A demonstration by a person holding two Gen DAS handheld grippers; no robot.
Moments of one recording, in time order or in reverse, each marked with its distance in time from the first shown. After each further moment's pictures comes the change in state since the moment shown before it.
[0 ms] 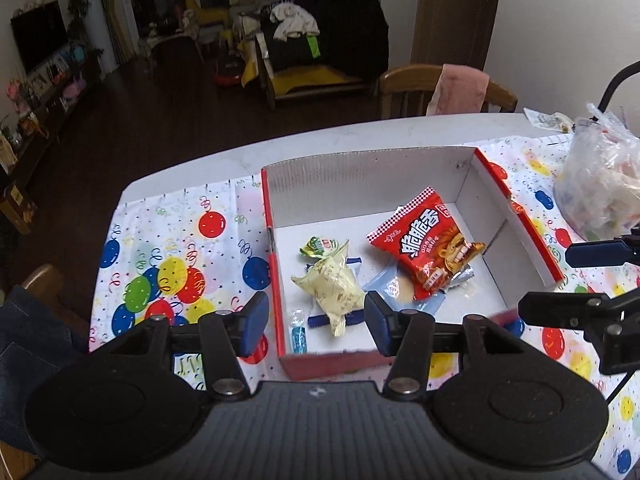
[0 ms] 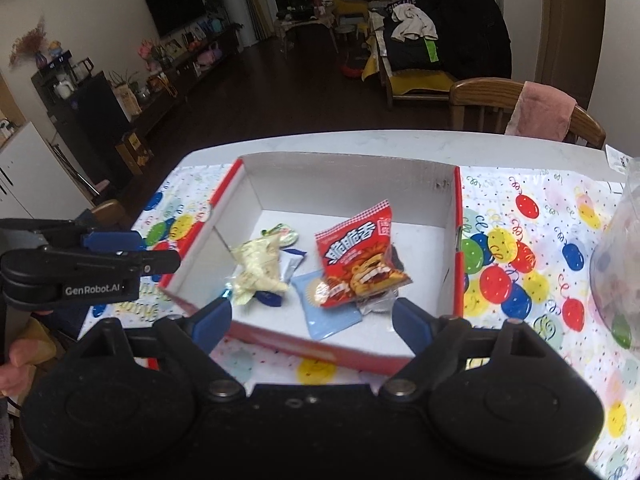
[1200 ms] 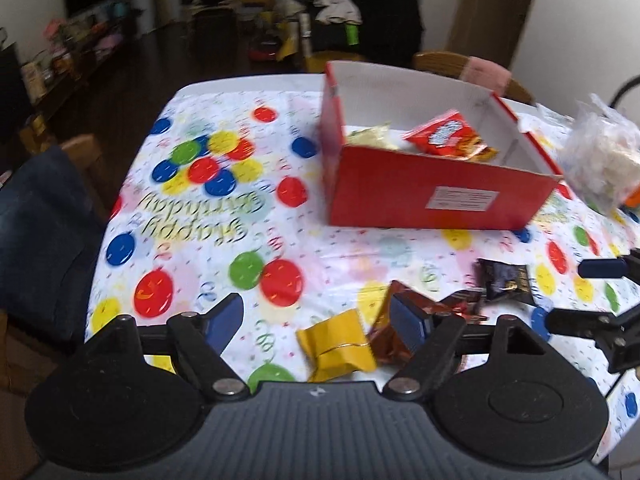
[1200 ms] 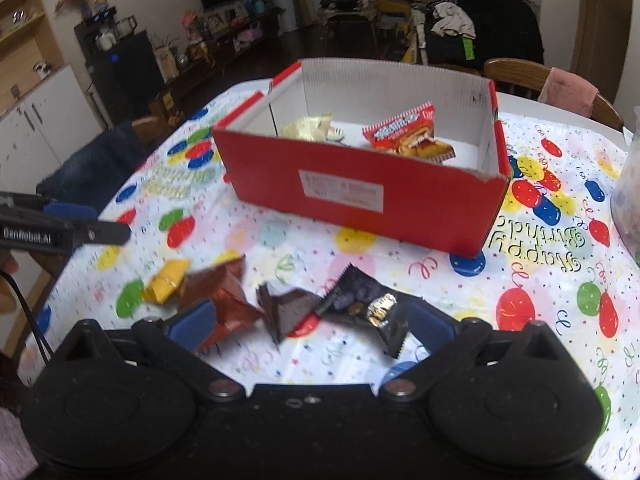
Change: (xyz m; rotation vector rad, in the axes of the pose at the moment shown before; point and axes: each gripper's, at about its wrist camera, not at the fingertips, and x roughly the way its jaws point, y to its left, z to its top) left arm -0.038 0.038 -0.159 -0.178 0.017 0.007; right arm -0.006 0.021 -0.138 -0.142 0.024 0.041
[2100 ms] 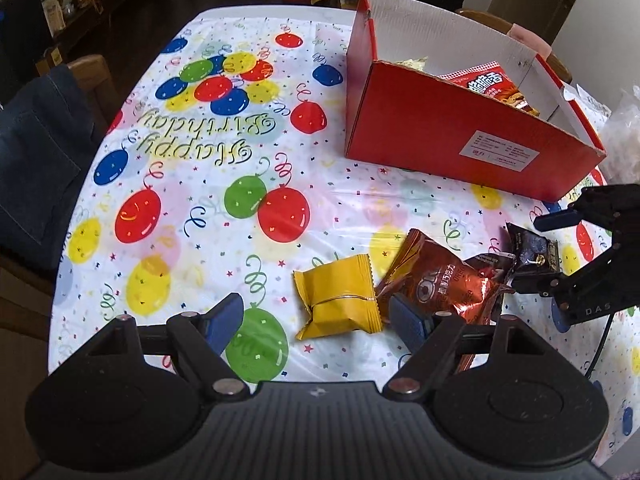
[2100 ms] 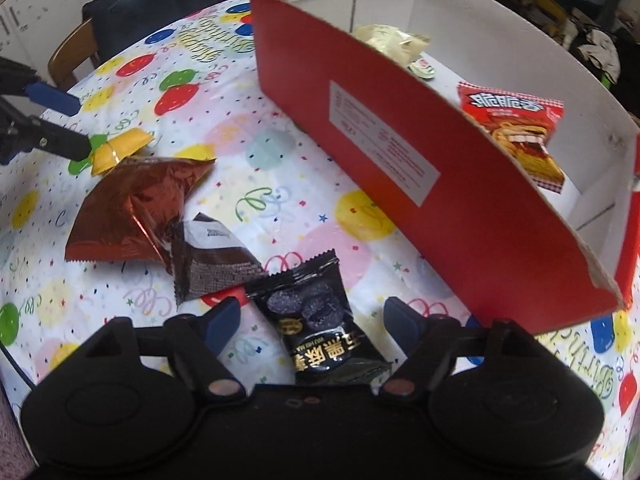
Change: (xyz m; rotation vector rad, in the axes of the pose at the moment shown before) left arm 0.038 -0.002 -0.016 -0.121 0.171 0.028; right arm 0.101 -0.022 0.029 -0.502 0.287 0.111
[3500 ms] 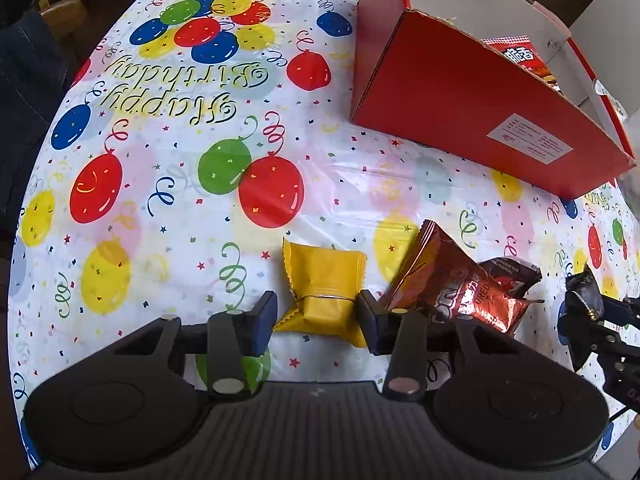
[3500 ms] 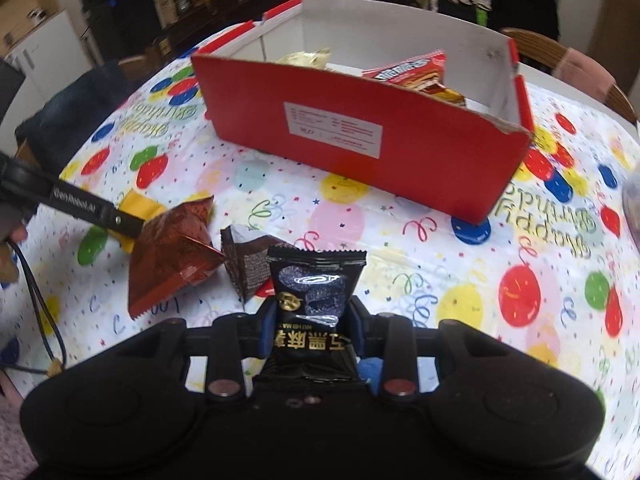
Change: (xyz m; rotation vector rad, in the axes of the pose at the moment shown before) left arm 0.047 0.006 0.022 -0.055 0.152 -0.053; right arm -0.052 0.042 -0.038 0.471 -0.140 -0.123
